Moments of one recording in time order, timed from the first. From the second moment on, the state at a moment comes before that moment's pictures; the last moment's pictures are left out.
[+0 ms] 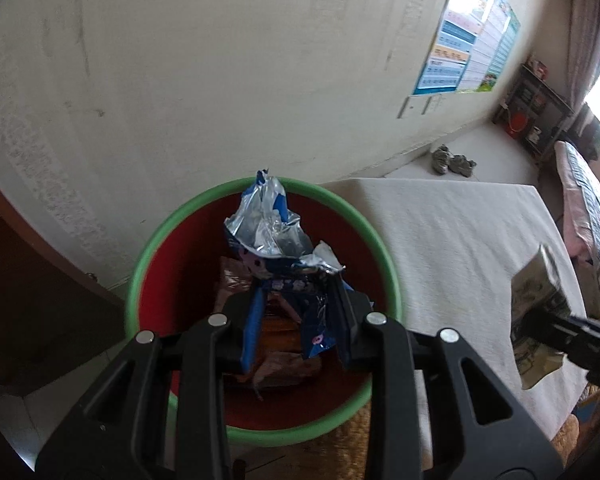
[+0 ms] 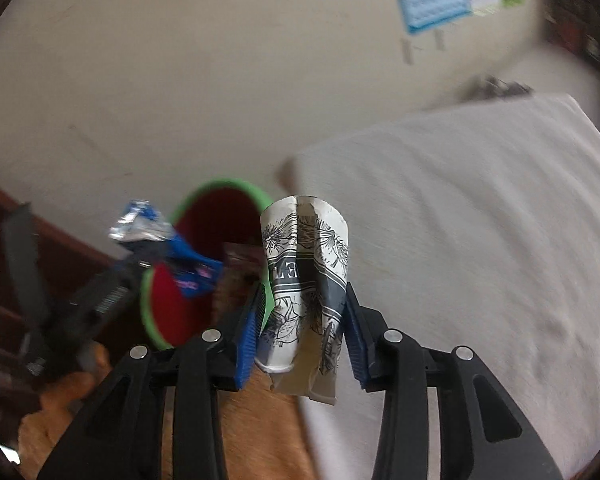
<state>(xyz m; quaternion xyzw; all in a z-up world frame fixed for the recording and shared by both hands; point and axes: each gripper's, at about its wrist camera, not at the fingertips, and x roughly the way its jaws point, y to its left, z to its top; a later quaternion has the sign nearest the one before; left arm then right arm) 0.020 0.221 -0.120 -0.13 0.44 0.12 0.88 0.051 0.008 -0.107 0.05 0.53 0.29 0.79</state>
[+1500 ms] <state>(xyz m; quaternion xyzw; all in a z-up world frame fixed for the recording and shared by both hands) 0.042 0.074 -0.022 -0.09 0.28 -0.03 0.95 -0.014 -0.144 0.008 0.00 0.31 0.08 0.95</state>
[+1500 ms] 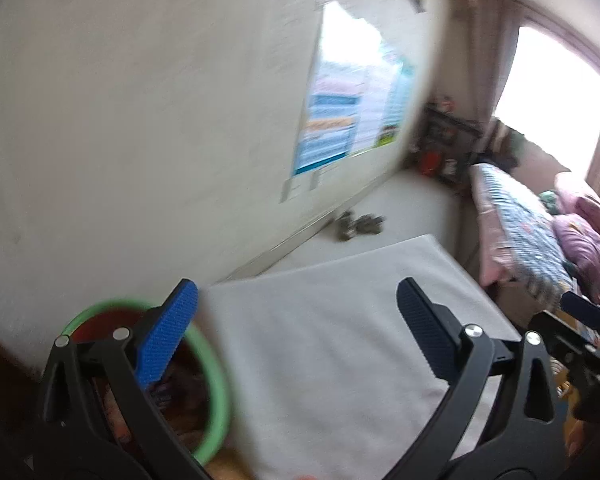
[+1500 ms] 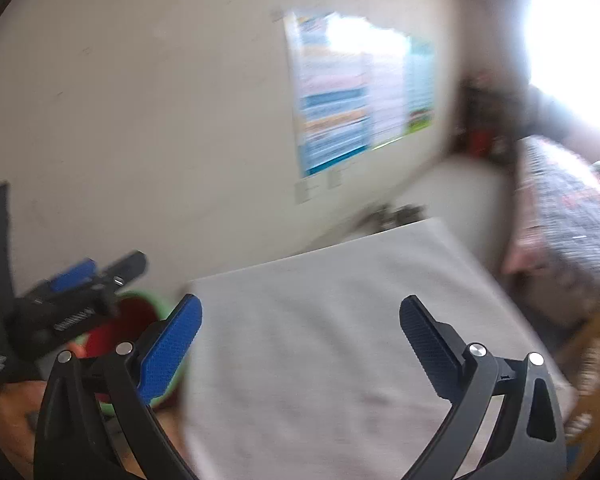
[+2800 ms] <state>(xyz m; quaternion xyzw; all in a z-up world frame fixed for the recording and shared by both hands) 0.022 -0.001 -0.010 -0.02 0.27 -0.02 0.96 -0.052 -0.240 0.017 0.05 0.24 -0.11 0.96</state>
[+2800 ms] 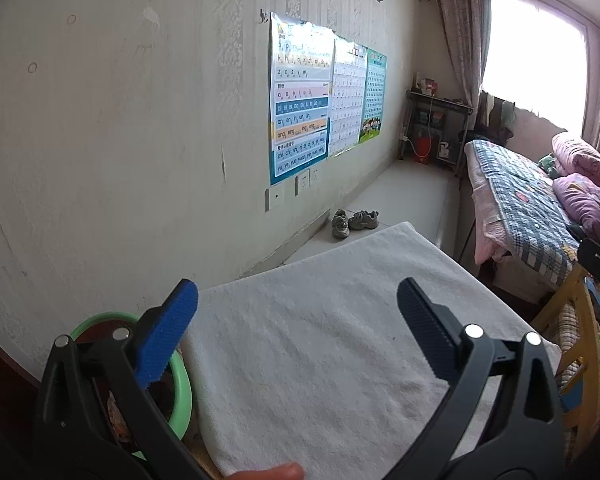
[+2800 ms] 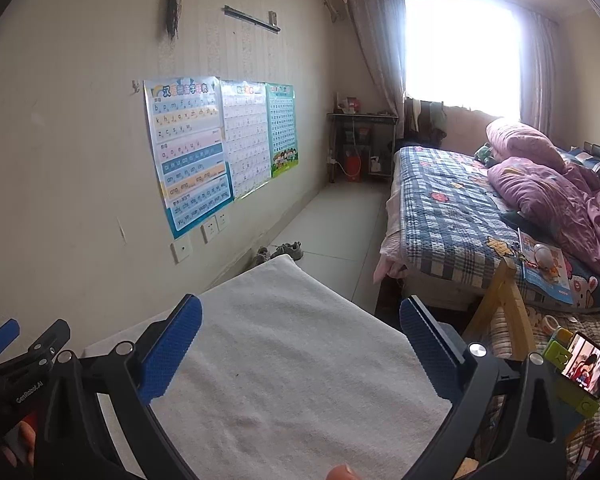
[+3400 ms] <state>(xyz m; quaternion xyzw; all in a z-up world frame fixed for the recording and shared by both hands) 0.025 0.002 -0.013 -0.02 0.28 -0.02 0.96 -0.048 -0.247 0.013 0.05 0.25 -0.11 0.96</state>
